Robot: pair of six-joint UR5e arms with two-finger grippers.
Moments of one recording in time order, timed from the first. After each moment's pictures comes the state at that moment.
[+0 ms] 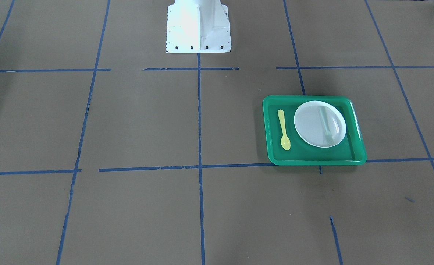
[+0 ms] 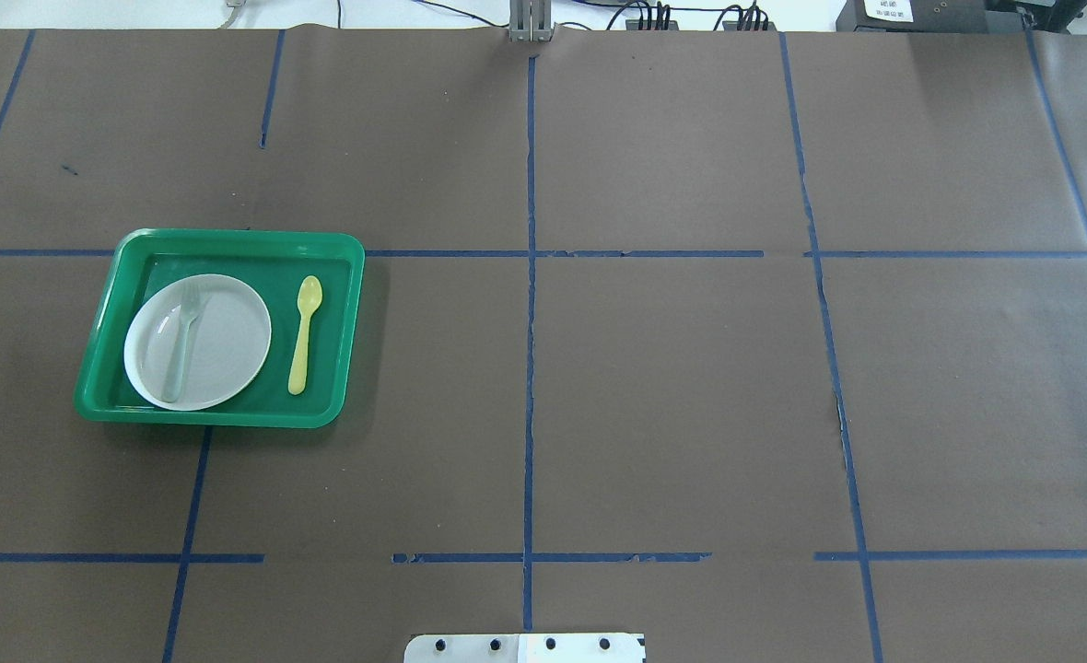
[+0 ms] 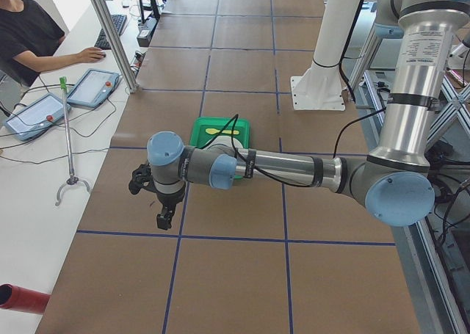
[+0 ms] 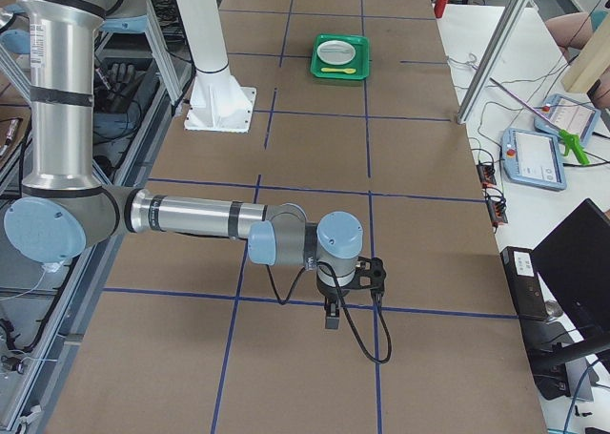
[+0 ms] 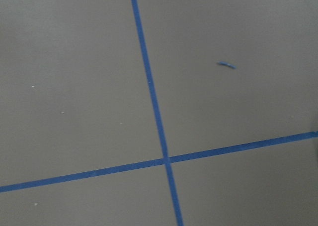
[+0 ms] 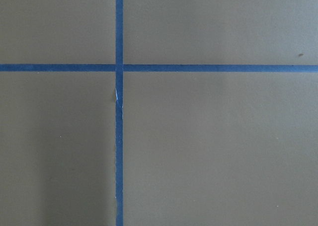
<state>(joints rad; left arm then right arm) -1.60 -1.70 -1.51 -1.65 -2.29 0.12 1.58 -1.66 1.61 -1.50 2.28 0.03</state>
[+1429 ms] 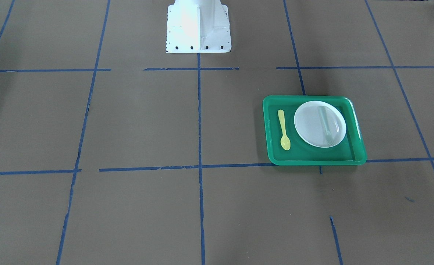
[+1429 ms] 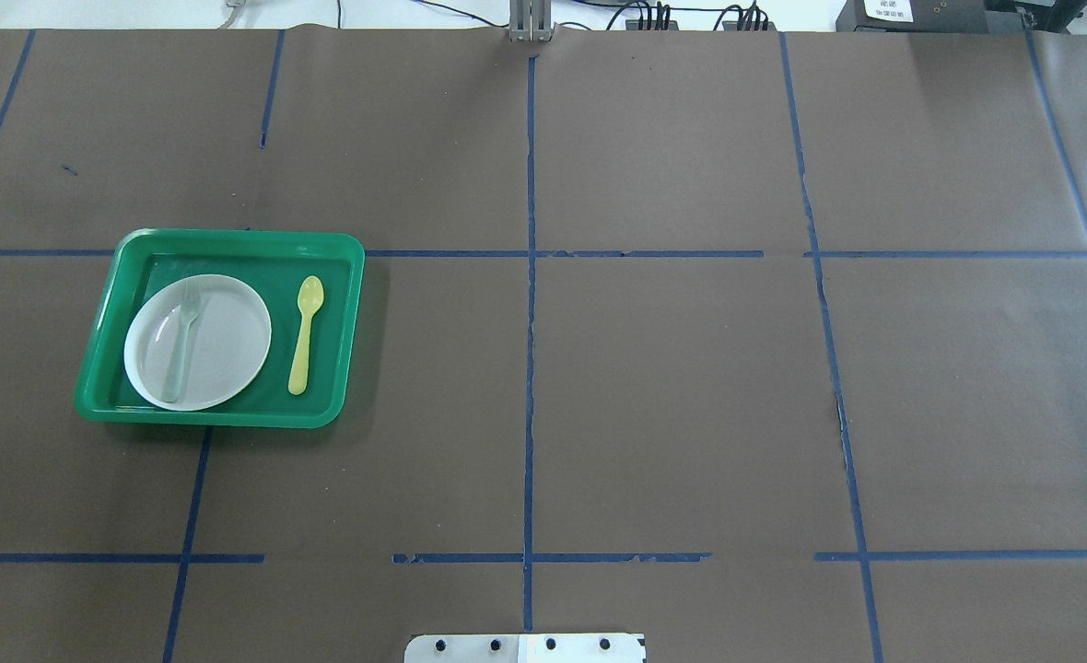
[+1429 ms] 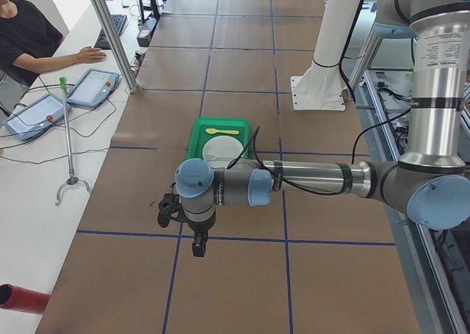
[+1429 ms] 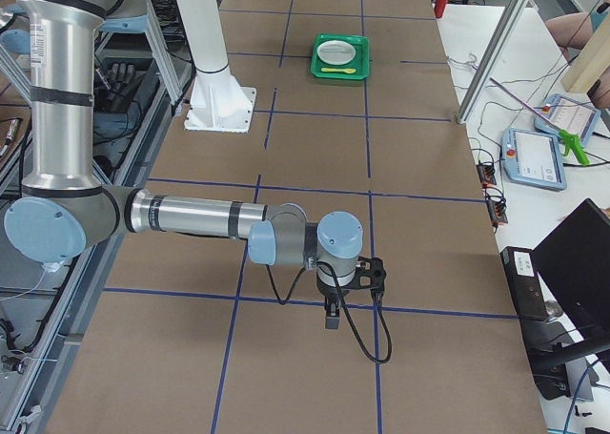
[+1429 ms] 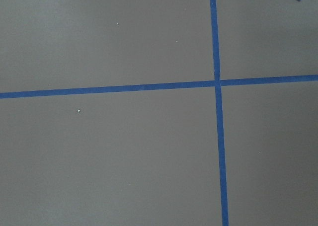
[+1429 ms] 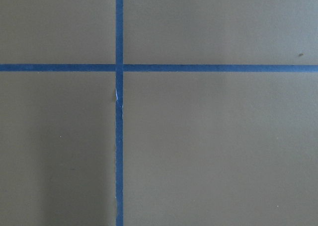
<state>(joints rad) -1.64 -1.55 -1.63 -1.53 -2.31 0.10 1.58 -1.66 1.61 -1.50 2.28 0.03</state>
